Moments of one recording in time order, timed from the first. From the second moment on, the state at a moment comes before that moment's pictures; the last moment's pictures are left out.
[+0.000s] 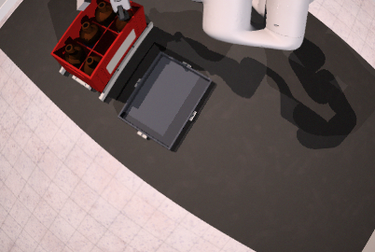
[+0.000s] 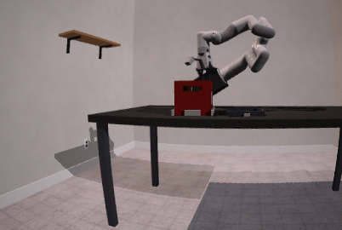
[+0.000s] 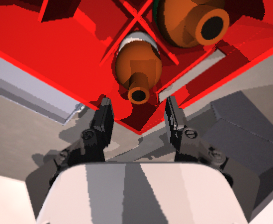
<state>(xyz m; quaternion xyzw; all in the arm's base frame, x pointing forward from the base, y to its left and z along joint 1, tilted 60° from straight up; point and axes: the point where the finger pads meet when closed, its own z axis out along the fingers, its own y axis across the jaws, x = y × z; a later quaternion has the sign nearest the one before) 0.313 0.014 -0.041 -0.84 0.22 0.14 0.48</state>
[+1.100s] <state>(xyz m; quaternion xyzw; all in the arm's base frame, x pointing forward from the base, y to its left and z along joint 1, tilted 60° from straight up) 0.312 0.028 -0.049 -0.84 0.22 0.14 0.48</state>
